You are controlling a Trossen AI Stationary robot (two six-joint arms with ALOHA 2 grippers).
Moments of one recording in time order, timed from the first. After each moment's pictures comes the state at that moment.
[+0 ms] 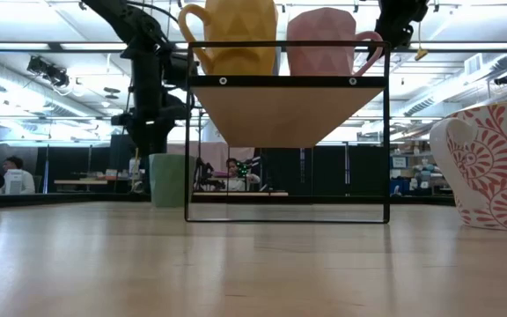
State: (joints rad) left arm 0.70 1.61 1.19 -0.94 -0.10 -0.36; right arm -0.08 1.16 1.25 -1.04 0.16 0.21
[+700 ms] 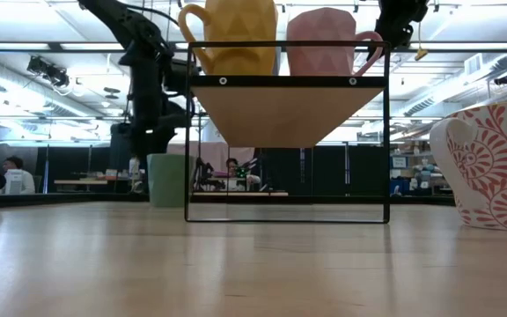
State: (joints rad) left arm 0.63 1.62 1.10 -0.87 -0.09 -0.38; right arm -0.08 1.16 1.25 -1.04 0.16 0.21
